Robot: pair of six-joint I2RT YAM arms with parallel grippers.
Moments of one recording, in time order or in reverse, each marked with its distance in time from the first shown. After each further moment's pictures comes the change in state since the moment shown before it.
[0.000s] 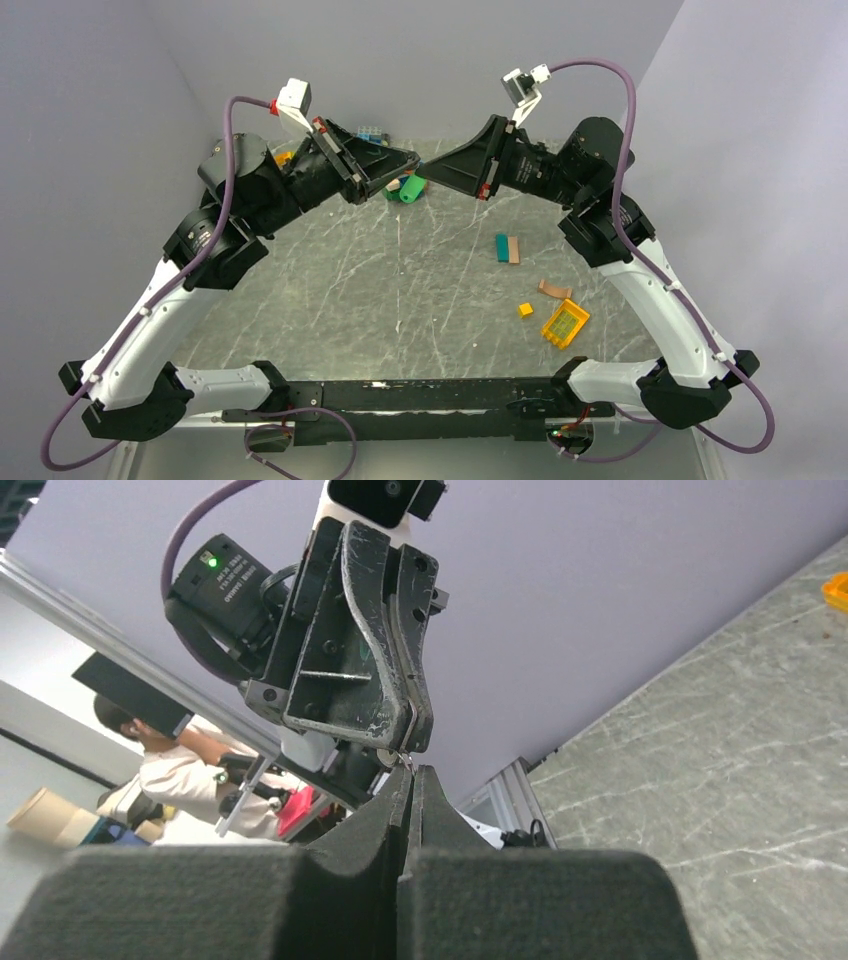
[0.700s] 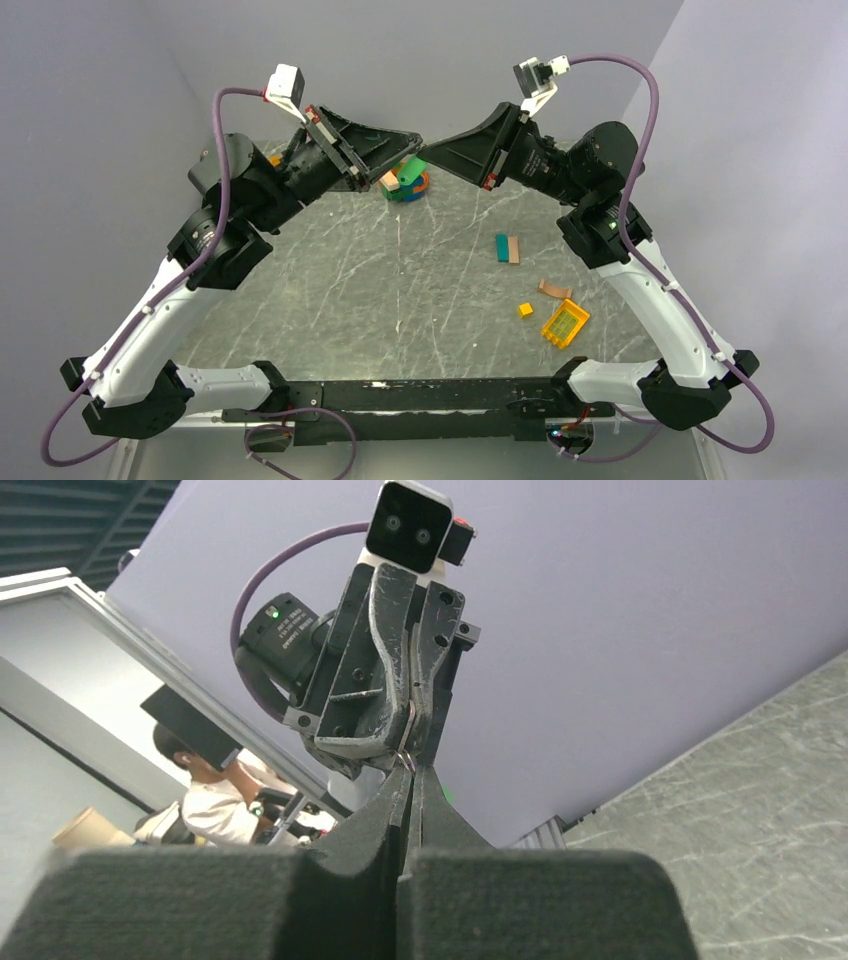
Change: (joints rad) left arm -0.021 0.008 0.002 0.165 -0.018 0.035; right arm 0.003 -0.003 -0.017 0.195 0.029 0.110
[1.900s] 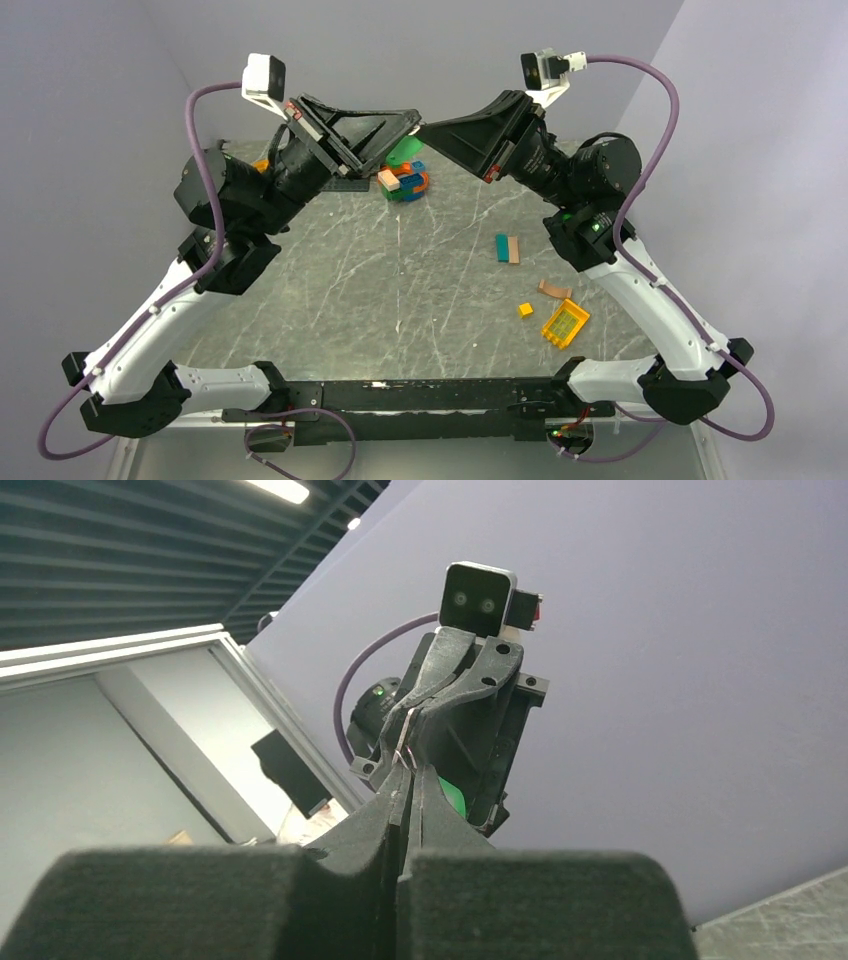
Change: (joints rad) left arm -0.060 -0.001 -0.052 0.327 -0.027 0.072; right arm 0.081 0.015 -0.040 0.332 0.104 0.167
